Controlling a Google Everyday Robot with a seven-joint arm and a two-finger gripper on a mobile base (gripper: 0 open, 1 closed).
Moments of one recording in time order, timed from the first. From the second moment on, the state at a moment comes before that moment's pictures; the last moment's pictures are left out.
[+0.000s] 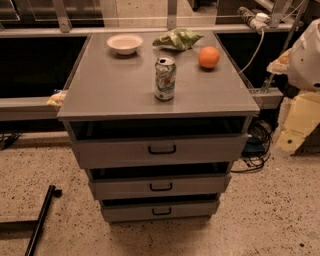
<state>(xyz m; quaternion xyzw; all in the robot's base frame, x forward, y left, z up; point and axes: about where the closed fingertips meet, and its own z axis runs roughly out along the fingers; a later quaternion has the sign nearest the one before) 0.438 -0.217 0.976 -0.60 0.78 -0.03 0.16</state>
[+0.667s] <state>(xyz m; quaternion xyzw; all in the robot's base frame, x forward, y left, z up) 0.438 -0.214 0.971 -0.60 0.78 -0.03 0.17</state>
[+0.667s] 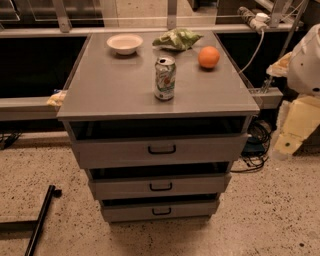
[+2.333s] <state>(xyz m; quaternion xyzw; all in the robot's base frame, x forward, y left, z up) 0.441 -0.159 0.770 -0.62 0.75 0.08 0.22</state>
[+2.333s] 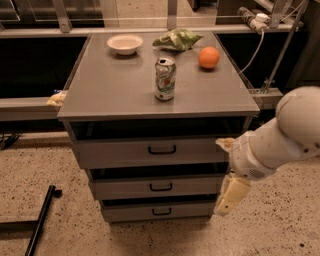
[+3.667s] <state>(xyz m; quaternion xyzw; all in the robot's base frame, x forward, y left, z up) 0.507 -0.109 0.547 -0.74 0.64 0.06 0.21</state>
